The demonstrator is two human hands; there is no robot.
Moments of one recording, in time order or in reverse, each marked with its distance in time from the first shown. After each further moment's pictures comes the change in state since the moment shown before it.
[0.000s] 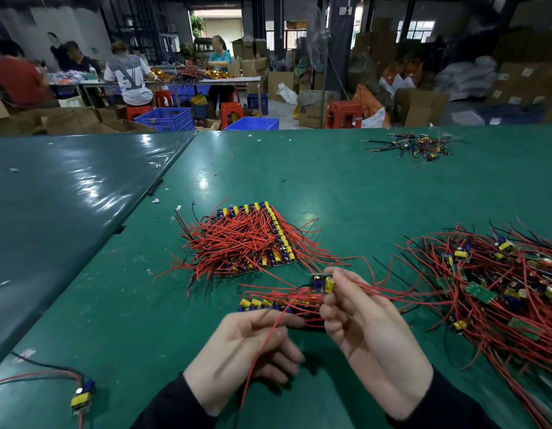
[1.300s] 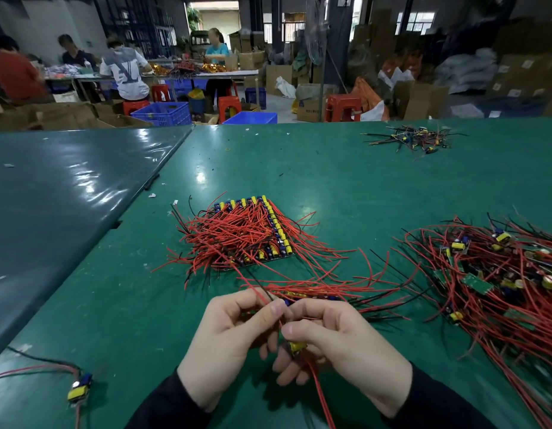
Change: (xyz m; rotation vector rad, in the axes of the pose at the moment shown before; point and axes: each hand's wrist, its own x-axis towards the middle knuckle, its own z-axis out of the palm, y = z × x) left_hand 0.002 0.001 0.002 0.097 0.086 0.399; right_hand -0.005 0.011 -0.004 -0.556 -0.508 0.128
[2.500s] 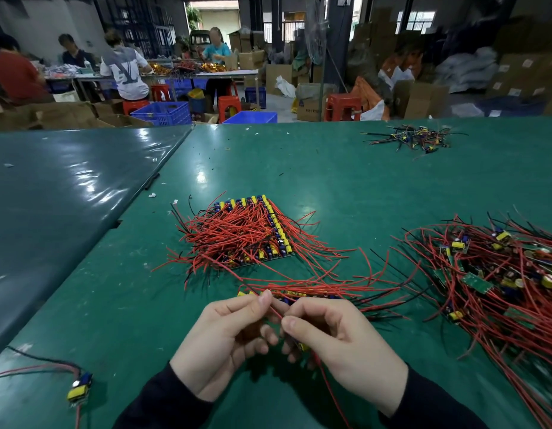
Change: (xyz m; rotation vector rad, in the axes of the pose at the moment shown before) left_hand 0.000 0.001 -0.005 -0.220 0.025 -0.338; right_hand -0.002 0.006 -0.001 -0.265 0.137 -0.201
